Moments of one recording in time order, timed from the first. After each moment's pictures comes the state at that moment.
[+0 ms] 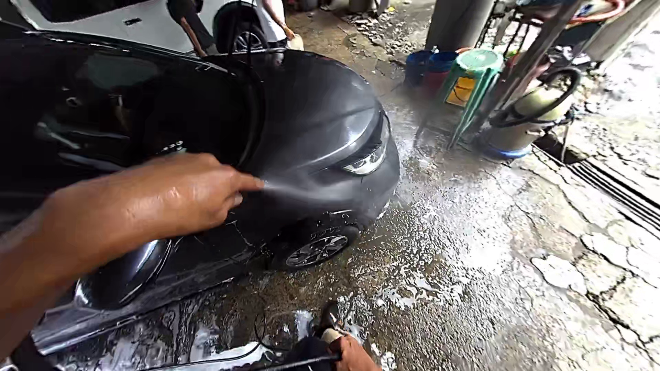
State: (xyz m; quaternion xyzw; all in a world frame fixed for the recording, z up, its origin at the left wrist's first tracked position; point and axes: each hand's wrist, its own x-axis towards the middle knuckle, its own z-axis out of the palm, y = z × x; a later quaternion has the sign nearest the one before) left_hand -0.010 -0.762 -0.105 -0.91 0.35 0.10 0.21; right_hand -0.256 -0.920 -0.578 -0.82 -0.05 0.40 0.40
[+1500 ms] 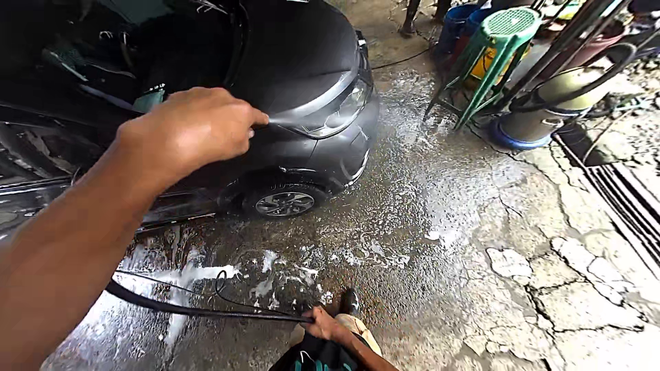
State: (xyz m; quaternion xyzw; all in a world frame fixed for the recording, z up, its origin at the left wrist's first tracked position) left_hand -0.165 -1.082 -0.114 -0.96 0.20 0.08 0.20; right_hand -0.434 -1.172 -0.627 -0.73 -0.20 0.41 0.50
